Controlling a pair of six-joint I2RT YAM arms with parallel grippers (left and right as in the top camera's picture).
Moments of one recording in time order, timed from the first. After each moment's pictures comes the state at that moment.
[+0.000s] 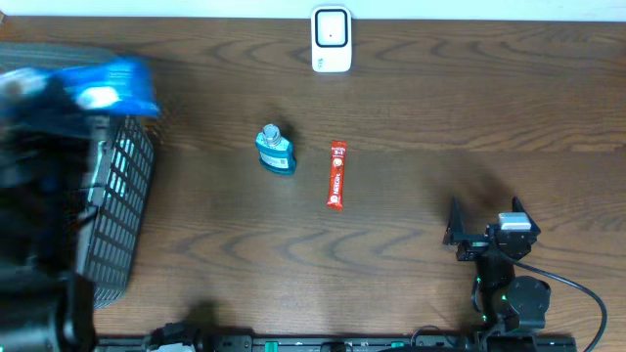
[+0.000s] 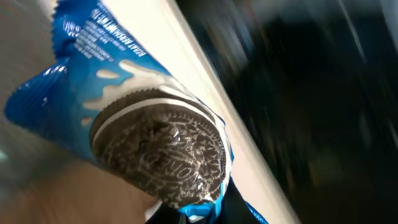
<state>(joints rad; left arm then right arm) 0.10 0.95 1.53 -0.74 0.02 -0.98 0.00 0.01 0.01 -0.07 0.00 -0.02</state>
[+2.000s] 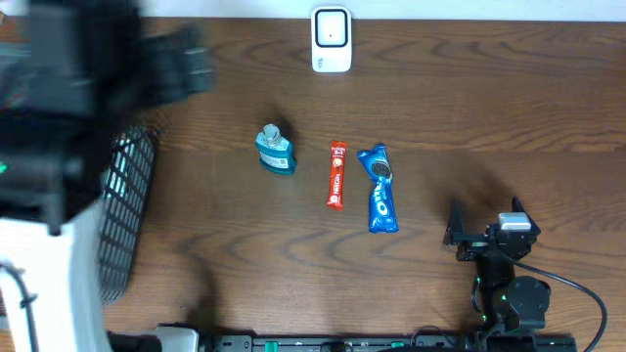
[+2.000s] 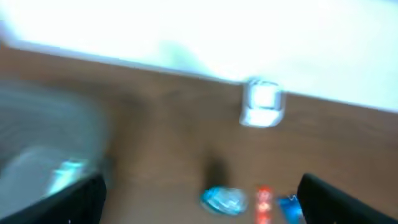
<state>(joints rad) -0.12 1.51 2.23 -1.37 -0.09 -0.28 0.00 0.01 0.01 -0.07 0.00 -0.02</state>
